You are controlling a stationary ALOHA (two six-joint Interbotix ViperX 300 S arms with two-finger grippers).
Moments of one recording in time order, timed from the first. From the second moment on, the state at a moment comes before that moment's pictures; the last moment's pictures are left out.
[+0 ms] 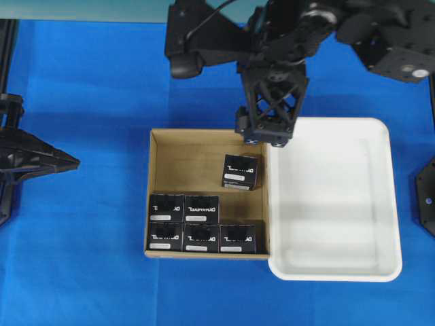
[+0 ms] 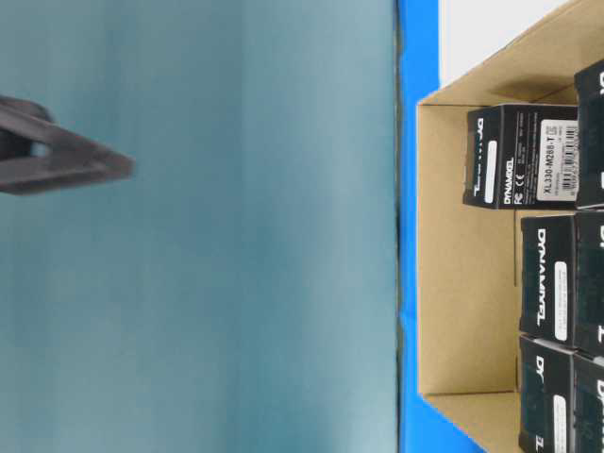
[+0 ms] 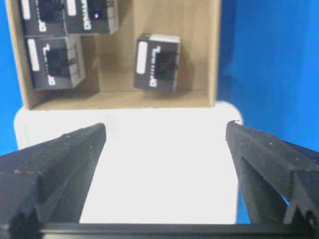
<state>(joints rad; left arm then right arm) -0.04 -1.01 1.05 0.02 0.18 -0.07 -0.17 0.10 -0.33 0.07 1.53 -0.13</state>
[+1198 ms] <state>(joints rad) -0.04 -1.01 1.02 0.02 0.19 -0.07 -0.12 0.04 0.10 0.03 1.16 -0.05</state>
